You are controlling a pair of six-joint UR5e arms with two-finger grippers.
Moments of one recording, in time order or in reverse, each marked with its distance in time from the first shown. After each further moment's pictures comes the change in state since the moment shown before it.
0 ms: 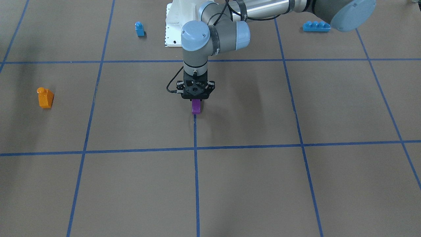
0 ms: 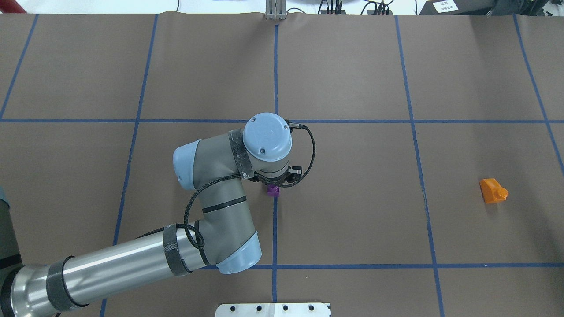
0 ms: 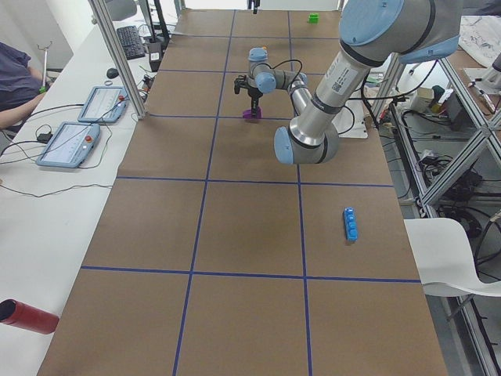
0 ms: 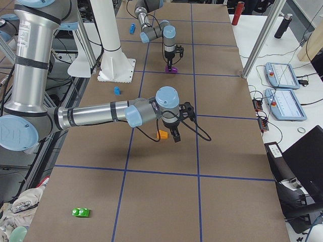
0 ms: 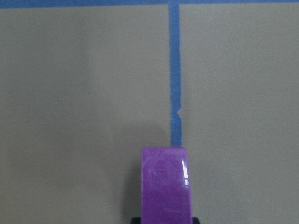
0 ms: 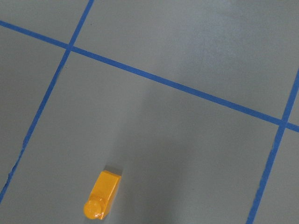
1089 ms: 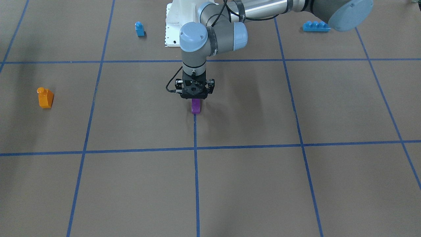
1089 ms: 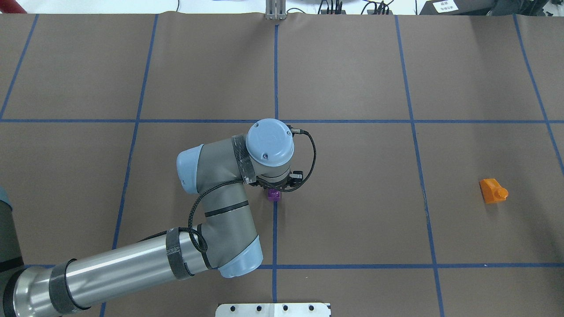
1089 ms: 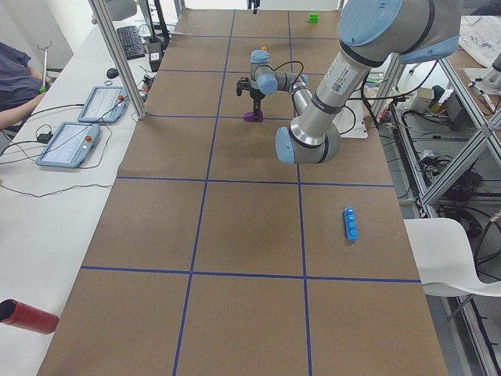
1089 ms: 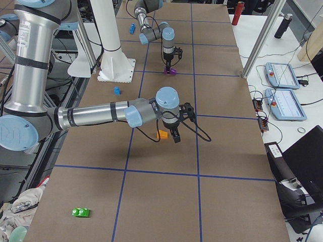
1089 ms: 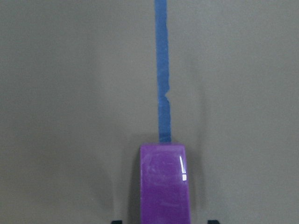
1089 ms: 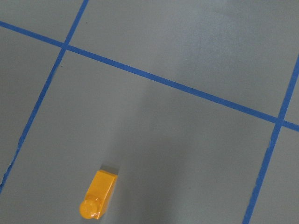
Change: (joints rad) left arm 0.017 -0.001 0.012 0.000 -0.002 0.001; right arm 0.000 0.000 -0.006 -0.002 -0.009 0.002
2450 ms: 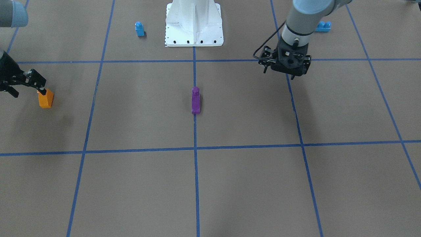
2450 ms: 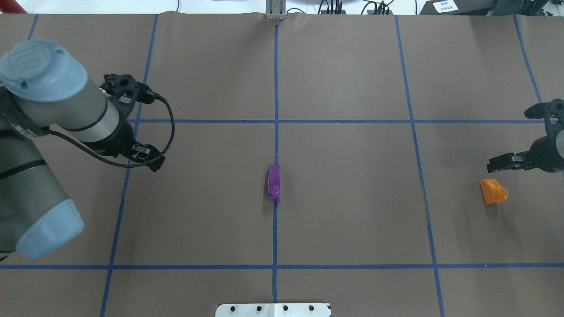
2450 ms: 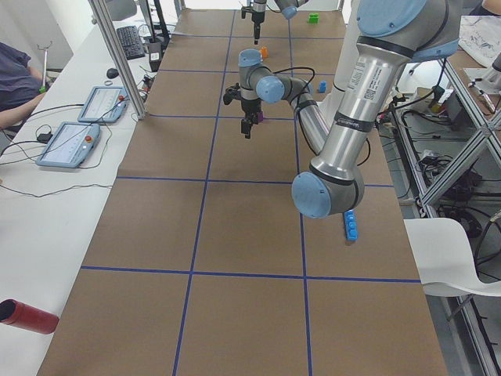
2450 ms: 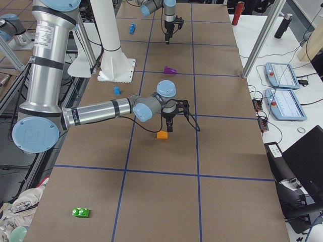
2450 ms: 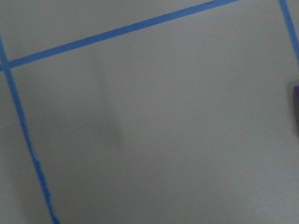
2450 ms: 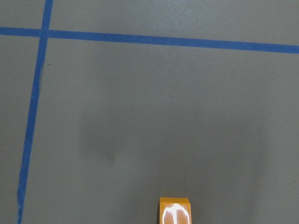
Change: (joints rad) left arm -0.353 0.527 -0.664 0.317 -0.260 0.638; right arm -0.474 0.004 -0.028 0.271 -0.335 0.759
